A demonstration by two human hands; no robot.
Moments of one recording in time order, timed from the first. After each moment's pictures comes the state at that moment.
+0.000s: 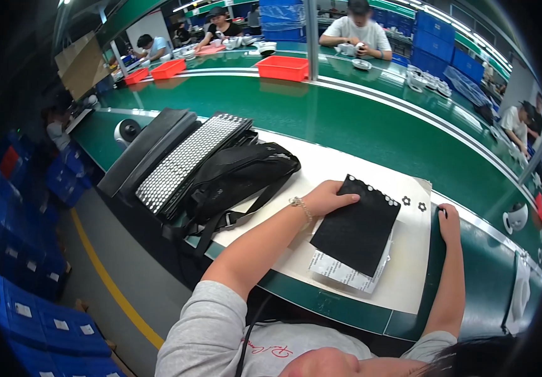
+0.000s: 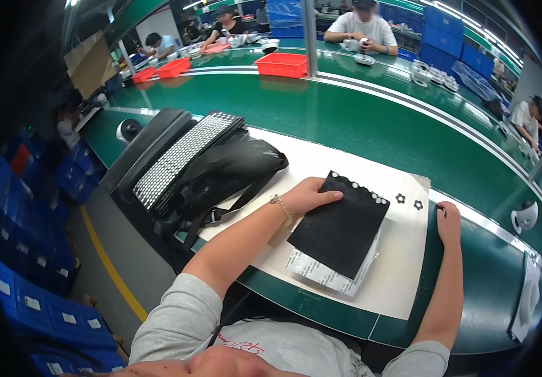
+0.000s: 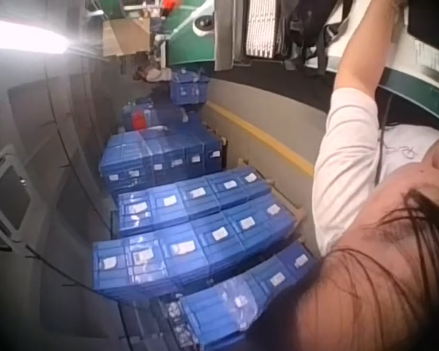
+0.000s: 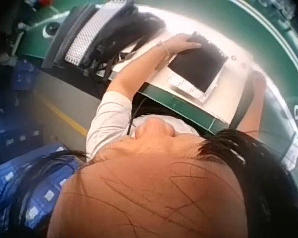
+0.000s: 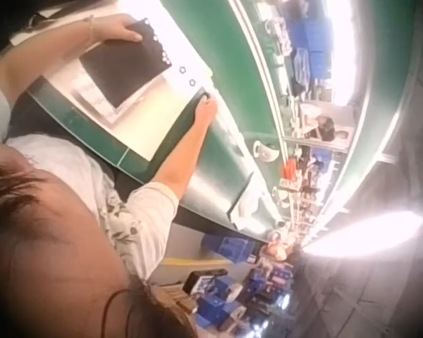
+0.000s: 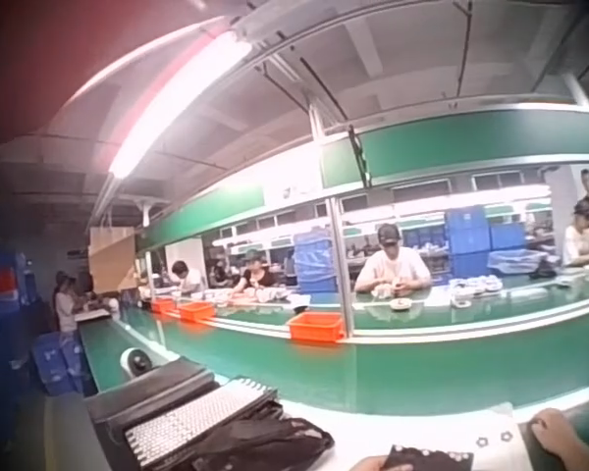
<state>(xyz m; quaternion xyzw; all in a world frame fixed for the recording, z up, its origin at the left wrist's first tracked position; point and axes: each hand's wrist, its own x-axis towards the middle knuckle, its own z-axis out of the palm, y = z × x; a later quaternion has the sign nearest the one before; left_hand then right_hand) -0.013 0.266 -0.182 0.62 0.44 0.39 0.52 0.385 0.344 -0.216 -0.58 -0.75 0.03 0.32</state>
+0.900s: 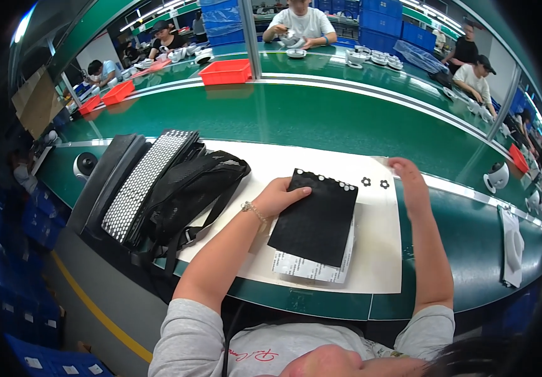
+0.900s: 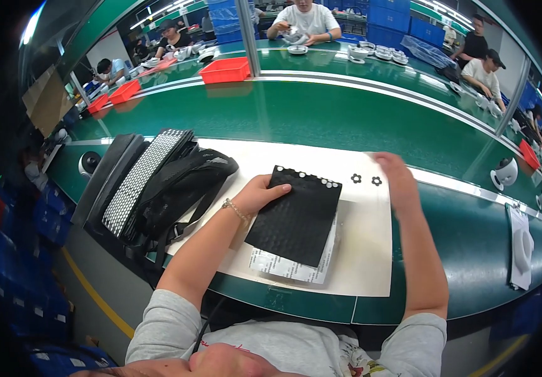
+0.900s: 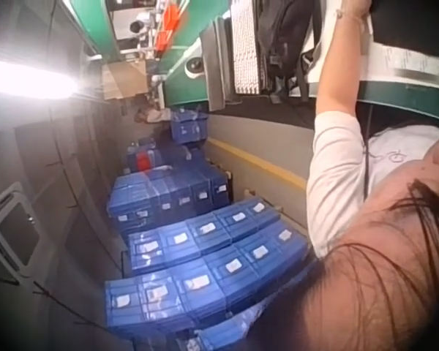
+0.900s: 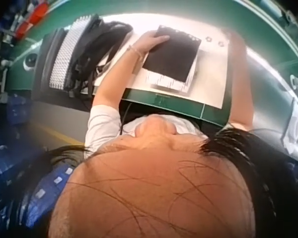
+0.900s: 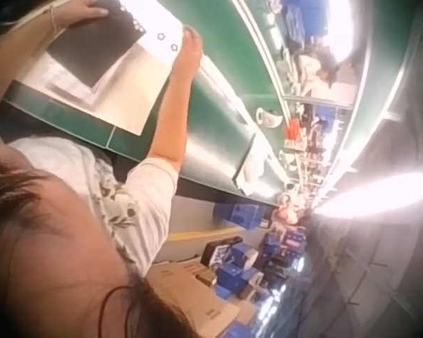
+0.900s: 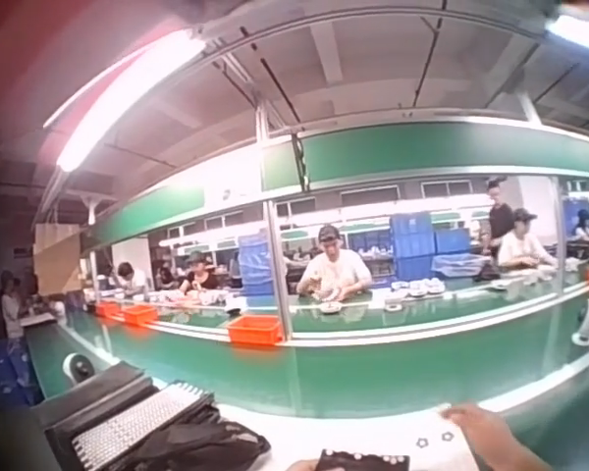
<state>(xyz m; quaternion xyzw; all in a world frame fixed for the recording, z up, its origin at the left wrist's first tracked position) -0.005 0.259 -0.172 0.53 0.44 0.40 0.61 0.286 0.273 -0.120 -0.49 -0.61 0.37 0.50</state>
